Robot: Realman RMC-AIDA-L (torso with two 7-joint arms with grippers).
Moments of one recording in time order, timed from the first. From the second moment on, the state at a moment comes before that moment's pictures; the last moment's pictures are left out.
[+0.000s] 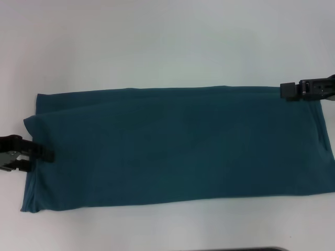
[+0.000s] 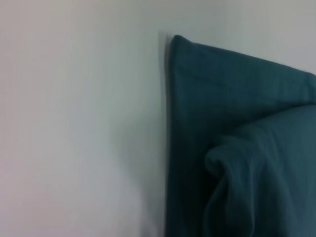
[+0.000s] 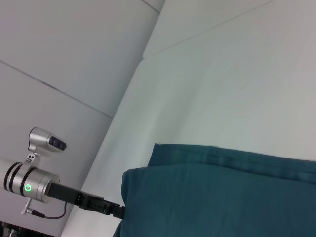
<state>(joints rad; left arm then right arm) -0.53 -2.02 -2.54 -0.91 -0.46 1.73 -2.58 0.54 1.91 -0.46 -0.66 -2.27 -1.85 2.15</state>
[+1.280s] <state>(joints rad) -0.55 -2.04 -2.52 -0.89 -0.46 1.73 -2.58 0.53 1.91 -0.46 -0.67 -2.27 -1.85 2.15</state>
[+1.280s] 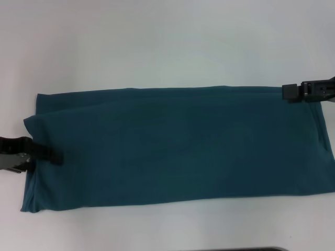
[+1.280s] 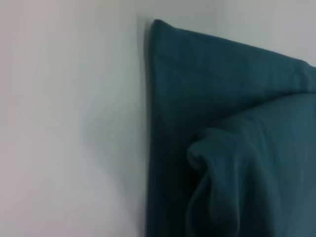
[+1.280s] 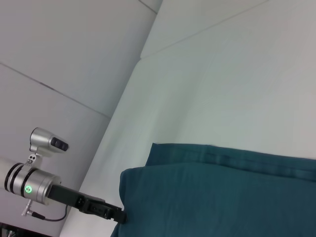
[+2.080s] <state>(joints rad) -0.57 -2.07 -2.50 -0.87 -0.47 1.73 -2.56 0.53 1.91 -0.46 -0.67 -2.27 -1.85 2.15</state>
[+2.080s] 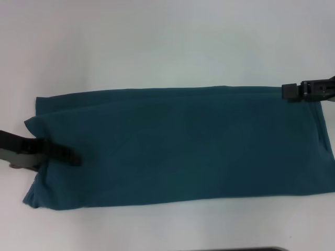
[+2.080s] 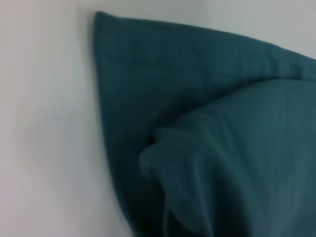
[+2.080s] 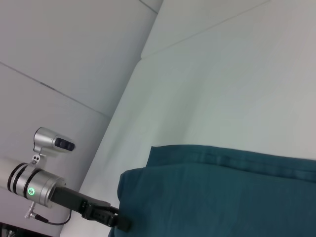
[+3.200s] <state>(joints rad) -0.58 -2.04 -2.54 -0.83 -0.63 1.79 -2.50 0.54 1.91 -0.46 -0.67 -2.27 -1.85 2.15</state>
